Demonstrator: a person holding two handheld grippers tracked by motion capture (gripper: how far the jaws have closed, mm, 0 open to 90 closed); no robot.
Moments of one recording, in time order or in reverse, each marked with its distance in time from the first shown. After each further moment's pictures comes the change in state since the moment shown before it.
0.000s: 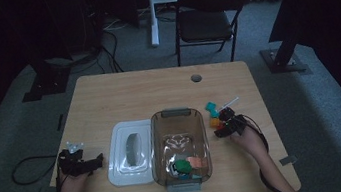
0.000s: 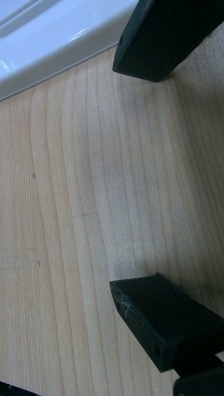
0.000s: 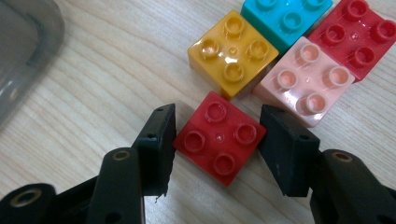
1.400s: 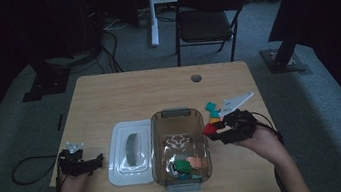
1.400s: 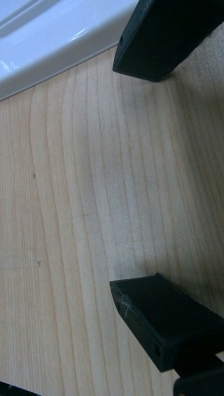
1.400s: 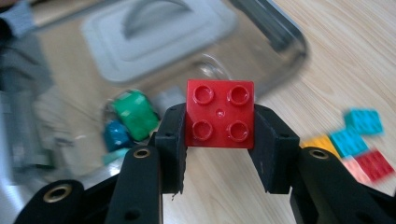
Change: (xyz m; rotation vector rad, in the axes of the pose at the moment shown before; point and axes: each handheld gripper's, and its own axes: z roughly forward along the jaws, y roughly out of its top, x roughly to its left) left arm 0.000 0.000 0.000 0.001 -0.003 0.003; right arm 0.075 0.004 -0.148 -0.276 0.262 -0.368
